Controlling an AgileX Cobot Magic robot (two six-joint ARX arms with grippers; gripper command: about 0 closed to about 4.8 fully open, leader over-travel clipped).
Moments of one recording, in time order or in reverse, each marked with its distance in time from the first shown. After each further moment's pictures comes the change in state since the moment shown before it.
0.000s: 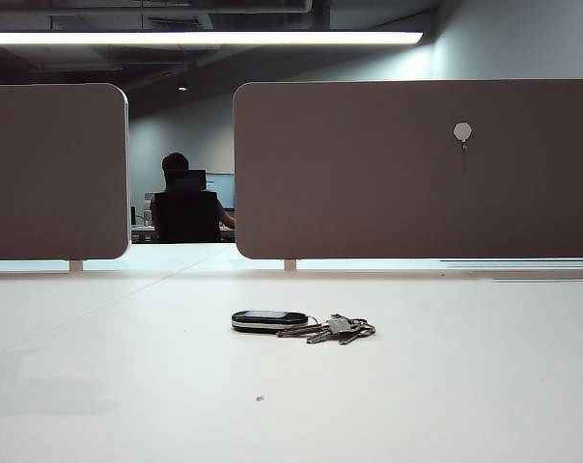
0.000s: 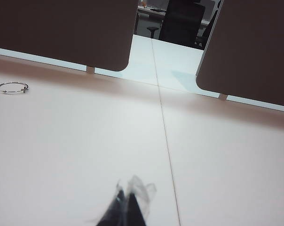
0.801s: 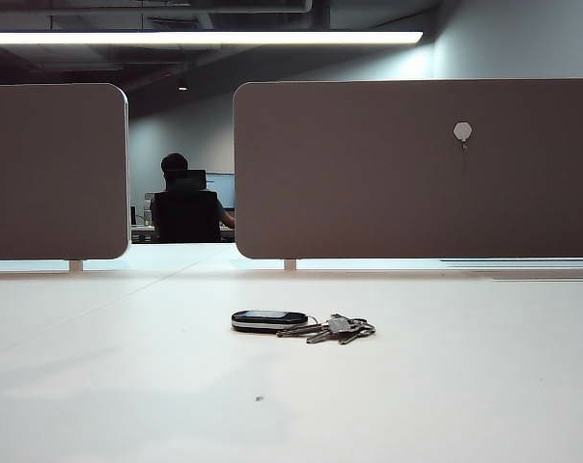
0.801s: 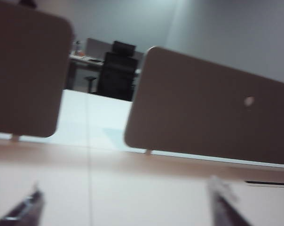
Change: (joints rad) left arm -0.010 0.015 0.164 0.102 0.204 -0.106; right arm 0.000 0.116 0.305 -0.037 -0.200 -0.179
